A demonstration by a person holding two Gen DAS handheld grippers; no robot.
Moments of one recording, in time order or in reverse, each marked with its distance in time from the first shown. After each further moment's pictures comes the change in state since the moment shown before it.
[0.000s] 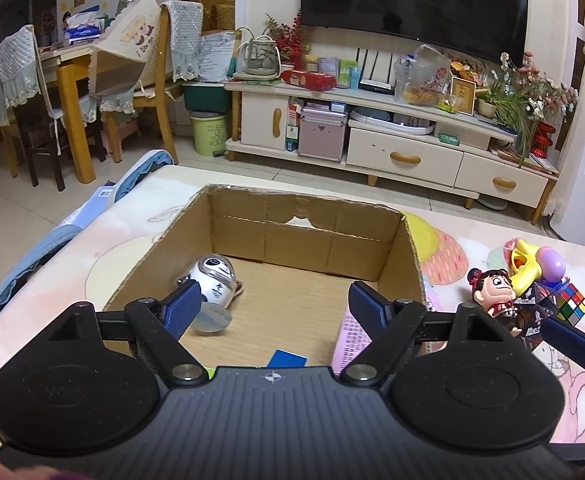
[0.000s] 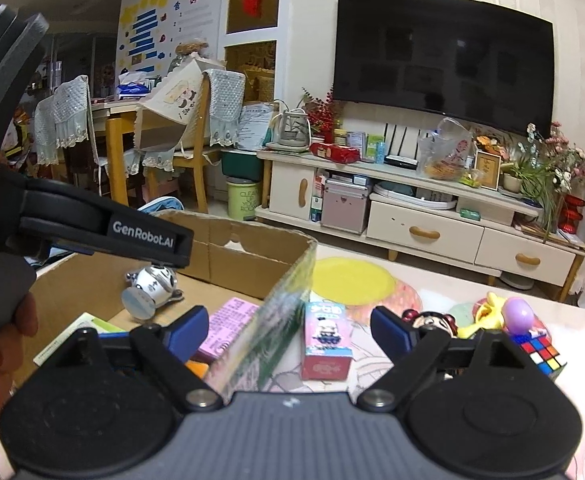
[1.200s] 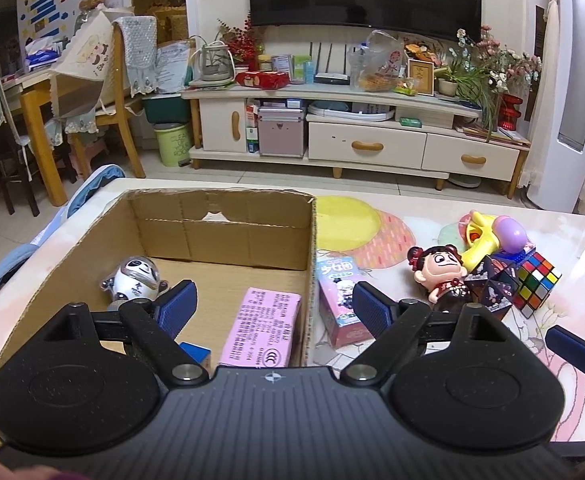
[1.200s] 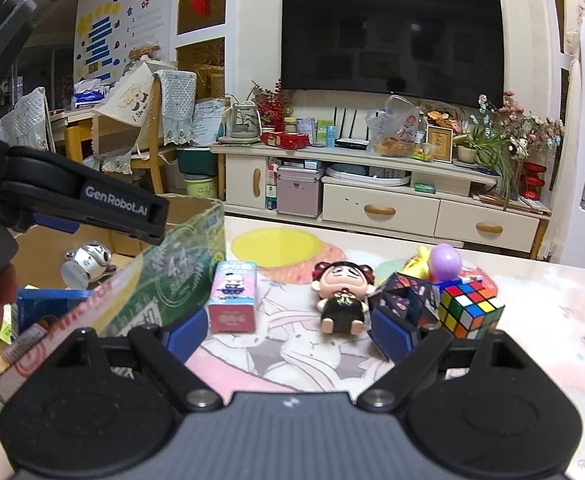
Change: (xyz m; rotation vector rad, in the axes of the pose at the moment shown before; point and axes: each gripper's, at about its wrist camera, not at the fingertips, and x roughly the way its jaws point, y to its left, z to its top) left arm 0.008 -0.002 -0.003 0.128 -0.014 -0.079; right arm -0.020 -0.066 -0.043 0.087 0.011 -0.088
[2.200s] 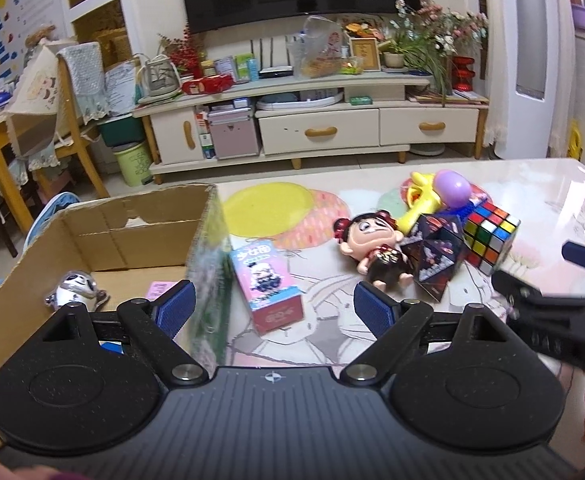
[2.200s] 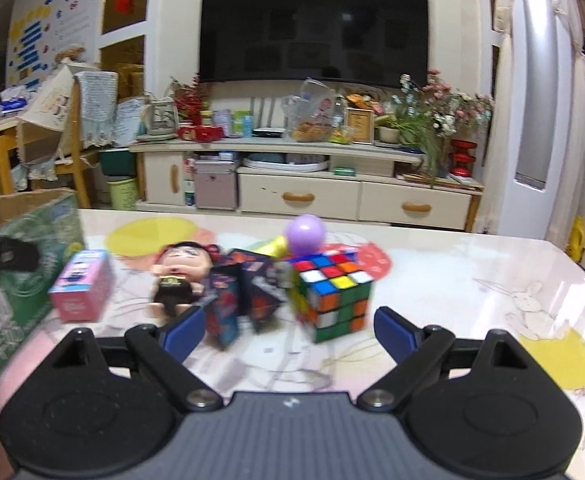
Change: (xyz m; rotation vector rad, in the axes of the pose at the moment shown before) left arm -0.008 -0.027 -0.024 0.189 -0.007 -0.079; right arm 0.023 -0.110 -0.021 0.069 0.019 -0.210
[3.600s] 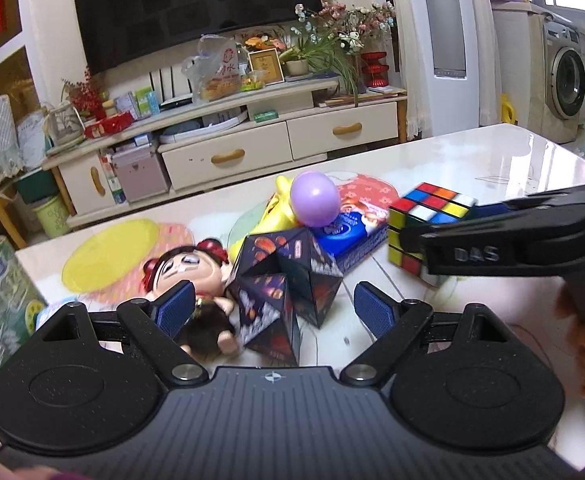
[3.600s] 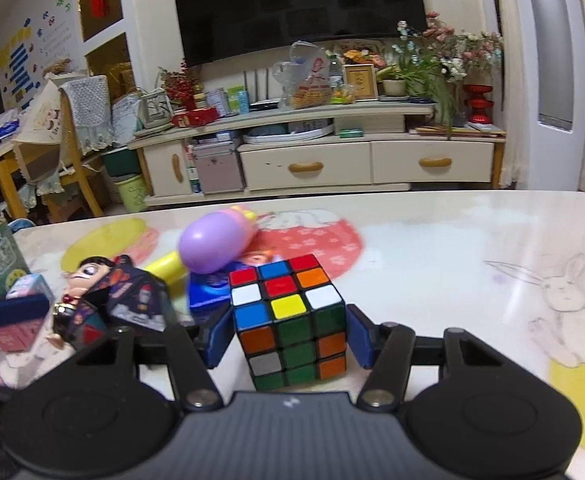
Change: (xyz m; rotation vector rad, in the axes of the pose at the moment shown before) left arm 0.072 -0.106 0.001 0.176 -0.102 -0.178; right arm 0.075 -0.090 0.012 0.133 0.099 0.144
